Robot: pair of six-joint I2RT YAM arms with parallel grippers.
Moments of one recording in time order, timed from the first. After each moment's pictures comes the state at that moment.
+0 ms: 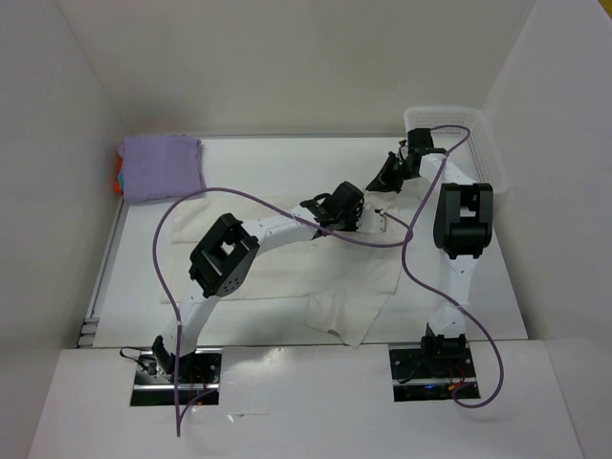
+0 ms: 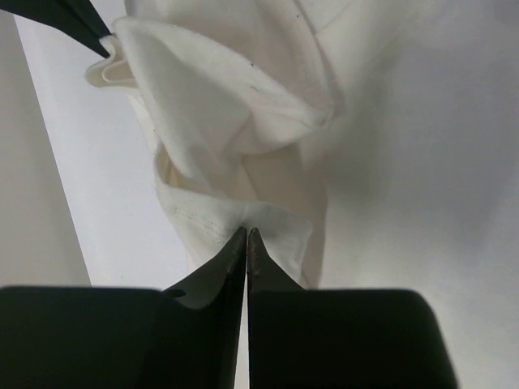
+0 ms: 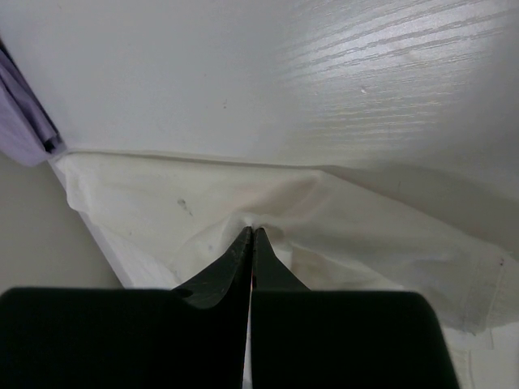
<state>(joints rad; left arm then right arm) -0.83 2.23 1.73 -0.27 -0.13 0.91 -0.01 2.21 1.74 -0.57 -0.56 0.57</state>
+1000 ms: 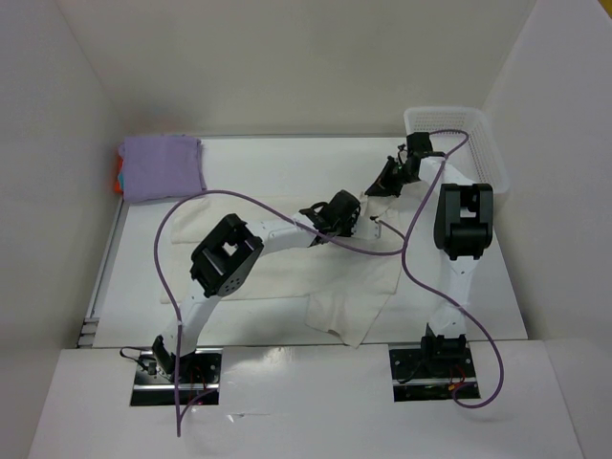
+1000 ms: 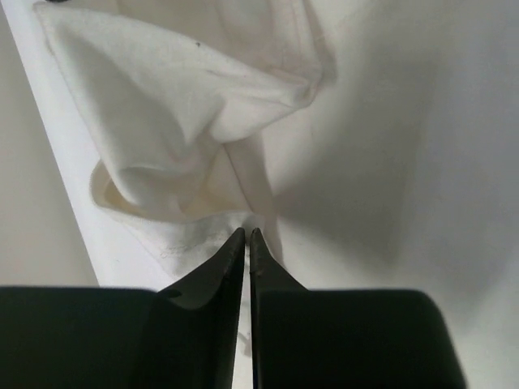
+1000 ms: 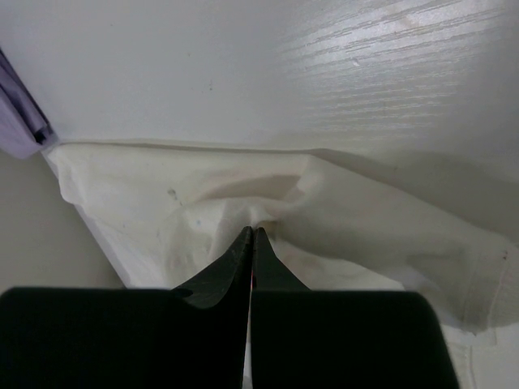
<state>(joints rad) -0.84 2.24 1.63 -0.15 -0.21 0.95 -0.01 2.20 1.68 -0.55 -0.57 0.56</state>
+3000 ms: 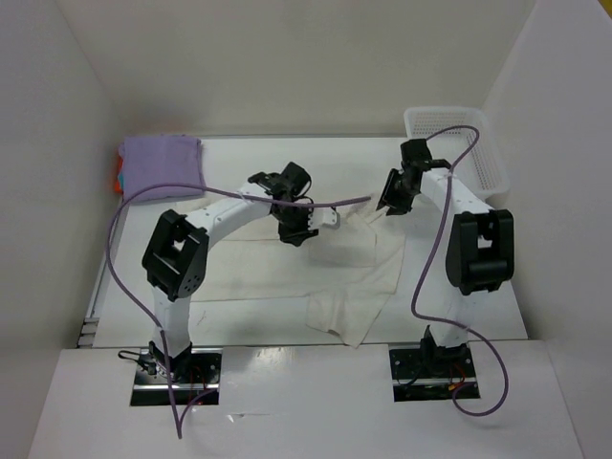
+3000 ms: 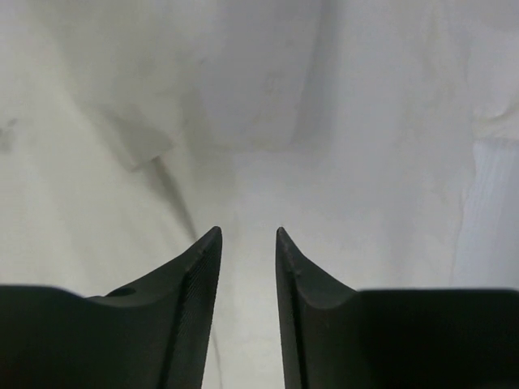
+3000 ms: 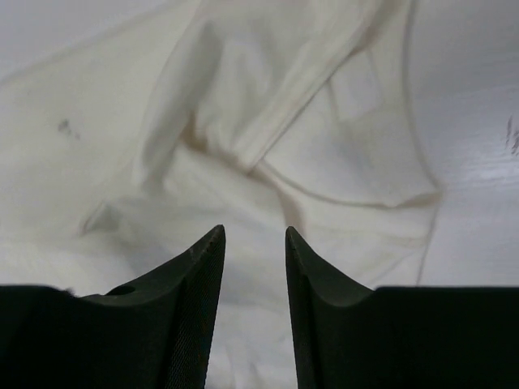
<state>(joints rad) -0.63 1.99 1.59 -0.85 0.39 0.92 0.09 1.78 1.36 -0.68 -0.17 0.51</state>
